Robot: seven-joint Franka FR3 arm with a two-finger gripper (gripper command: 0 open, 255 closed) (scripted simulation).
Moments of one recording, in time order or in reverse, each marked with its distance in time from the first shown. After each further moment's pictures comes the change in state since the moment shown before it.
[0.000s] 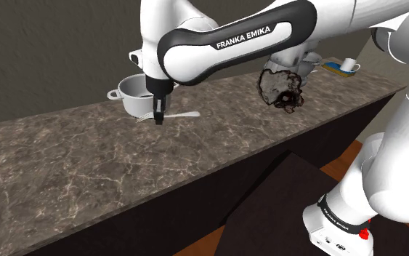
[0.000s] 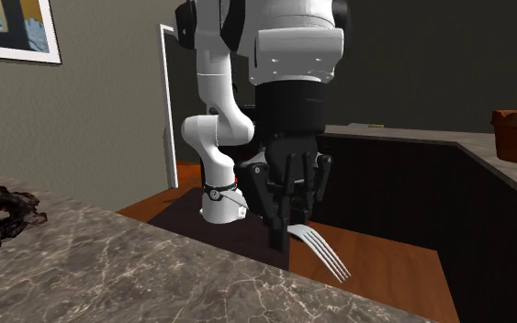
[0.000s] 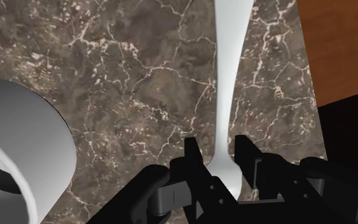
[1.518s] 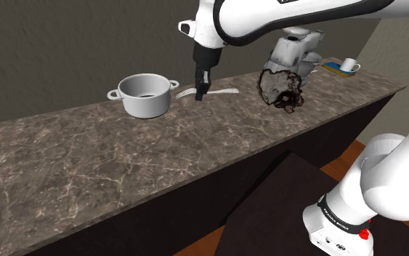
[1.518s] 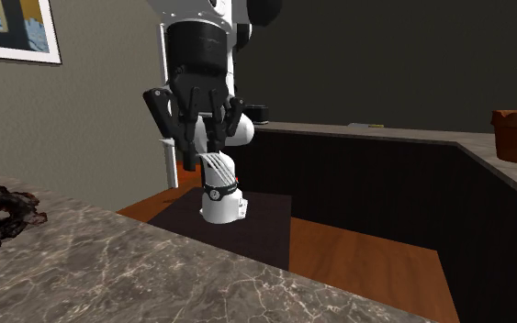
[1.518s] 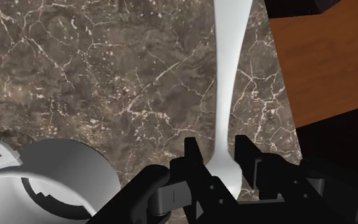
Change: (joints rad) arm -0.101 -0.333 -0.096 -0.221 0.119 -0.097 -0.242
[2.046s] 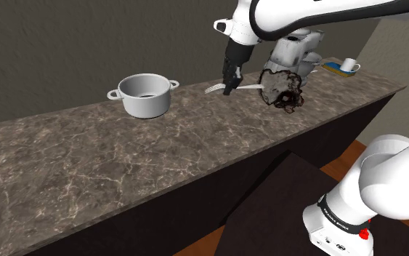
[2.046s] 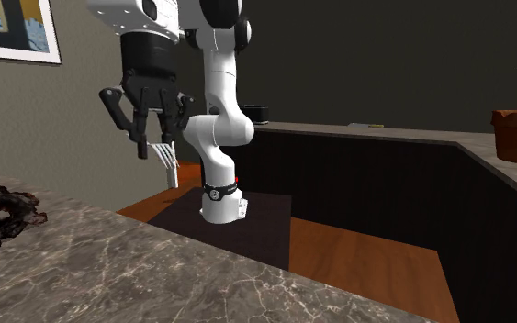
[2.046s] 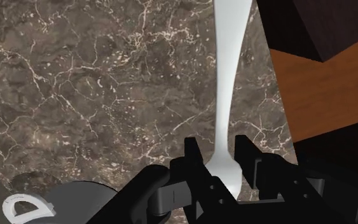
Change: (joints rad) arm -0.057 -0.180 -0.114 -0.178 0.021 -0.004 -0.180
